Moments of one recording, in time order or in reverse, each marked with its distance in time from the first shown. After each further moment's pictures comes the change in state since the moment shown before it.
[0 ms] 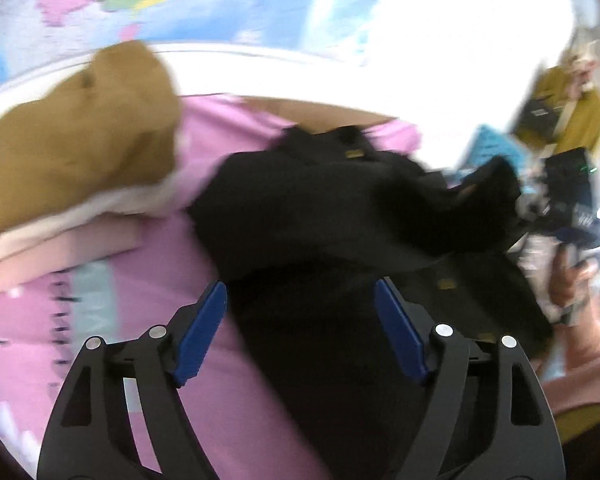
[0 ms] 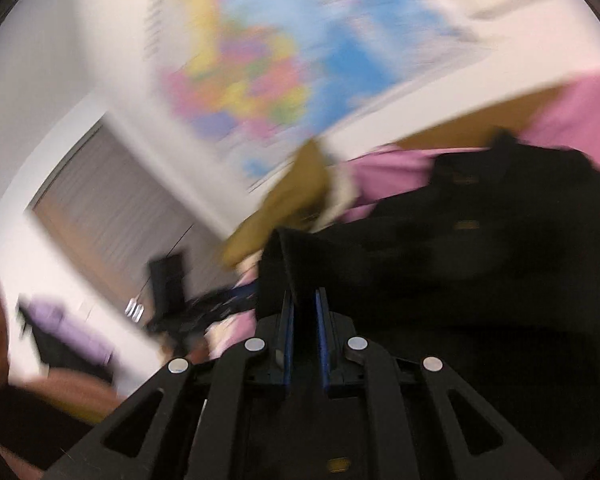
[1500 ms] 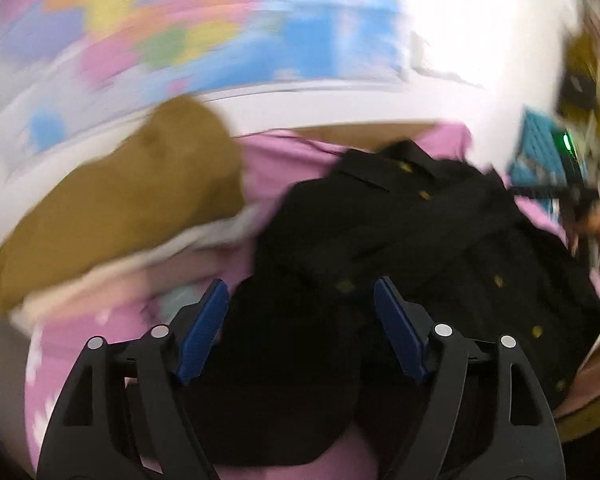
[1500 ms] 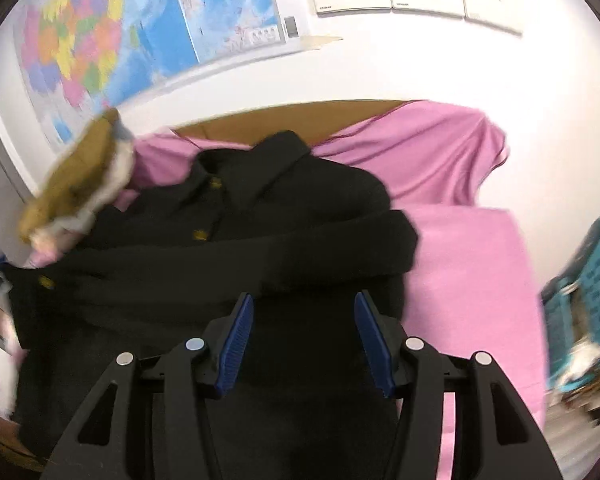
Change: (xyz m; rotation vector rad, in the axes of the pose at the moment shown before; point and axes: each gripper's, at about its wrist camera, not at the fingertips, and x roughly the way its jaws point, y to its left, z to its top) left arm 0.002 -0.021 0.027 0.164 -0.028 0.365; right arm -0.019 -0.106 0.033 -0.093 0.097 -0.824
